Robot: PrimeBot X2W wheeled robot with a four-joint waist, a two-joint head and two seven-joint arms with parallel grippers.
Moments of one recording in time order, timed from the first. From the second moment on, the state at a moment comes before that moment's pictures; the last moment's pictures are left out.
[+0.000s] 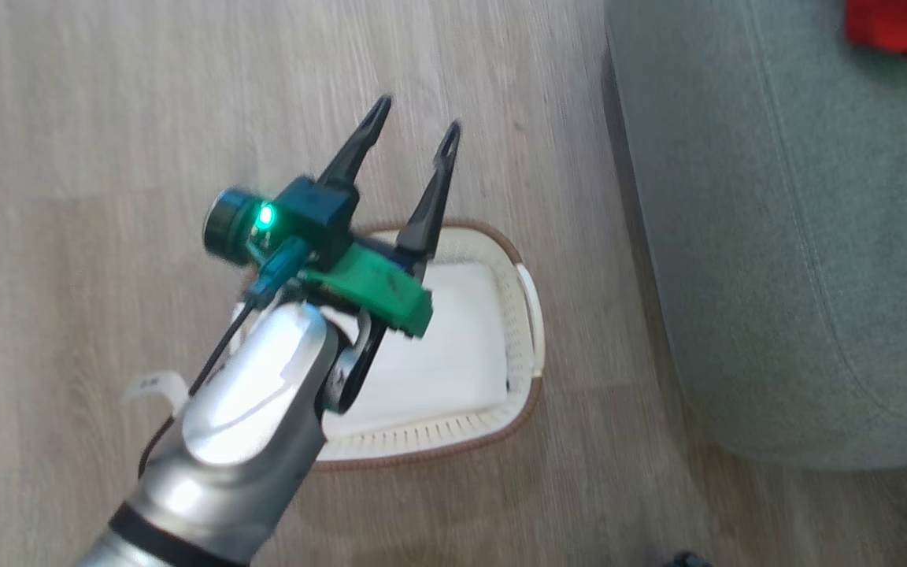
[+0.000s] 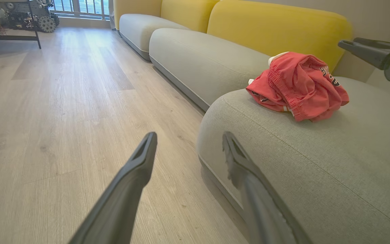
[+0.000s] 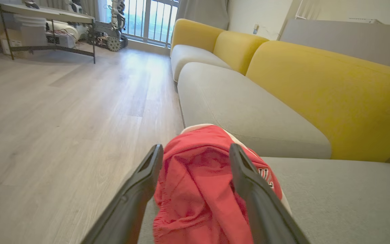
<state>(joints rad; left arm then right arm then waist) -0.65 0.12 -0.67 0.34 -0.39 0.11 -0.25 -0.93 -0.34 -0.13 0.75 0.06 0.13 -0.25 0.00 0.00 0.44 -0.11</state>
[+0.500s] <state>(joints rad) -0.42 0.13 -0.56 0.35 -0.39 0.16 -0.25 -0.57 -0.19 -0.12 0.49 0.10 0.13 -0.25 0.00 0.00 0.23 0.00</state>
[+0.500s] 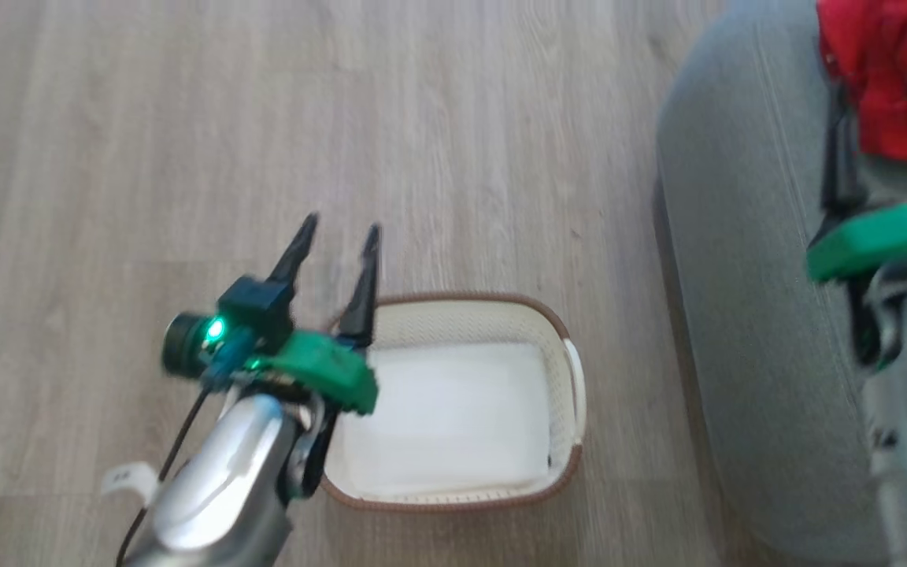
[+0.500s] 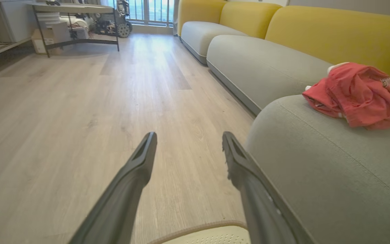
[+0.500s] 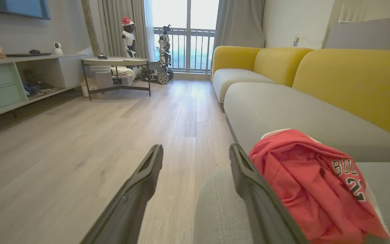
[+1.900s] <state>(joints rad) 0.07 0.16 -0.25 0.20 -0.35 0.17 -0.25 0.01 -0.05 -0.09 0.20 0.21 0.13 -0.25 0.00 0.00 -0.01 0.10</state>
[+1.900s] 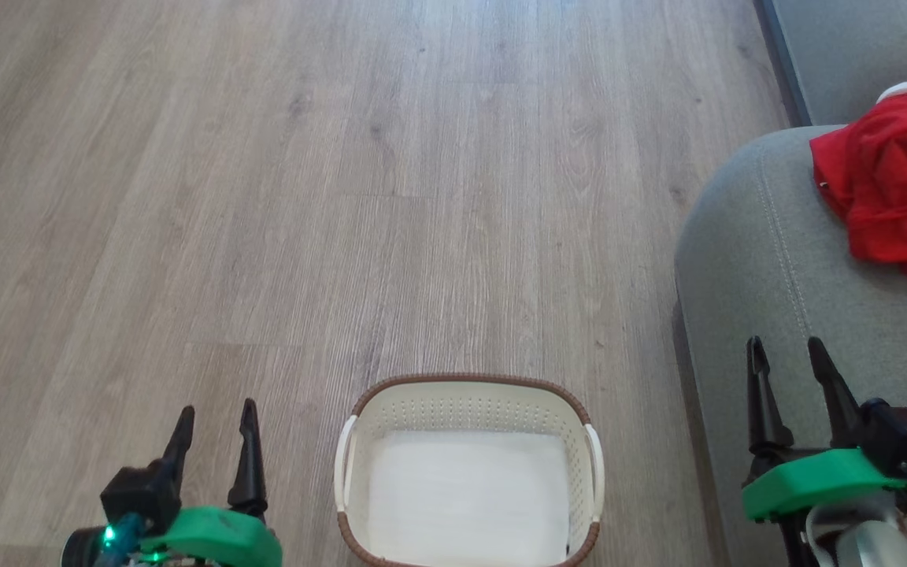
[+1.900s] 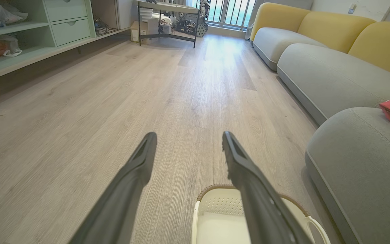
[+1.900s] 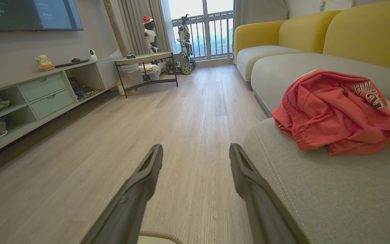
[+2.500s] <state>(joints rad) 0.07 0.15 -0.25 0.21 -0.34 0.15 -0.25 0.01 -0.04 -0.09 0.20 0.21 0.13 -0.25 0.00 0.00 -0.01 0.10</state>
